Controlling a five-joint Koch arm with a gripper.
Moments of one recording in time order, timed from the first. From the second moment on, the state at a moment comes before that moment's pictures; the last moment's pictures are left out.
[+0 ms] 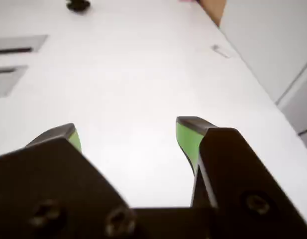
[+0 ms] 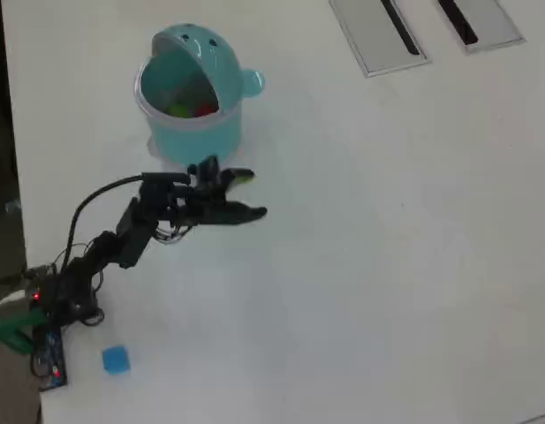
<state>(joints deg) 8.8 56.2 -8.7 85.2 -93.8</state>
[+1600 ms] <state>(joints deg) 57.9 45.4 -8.8 96.3 -91.4</state>
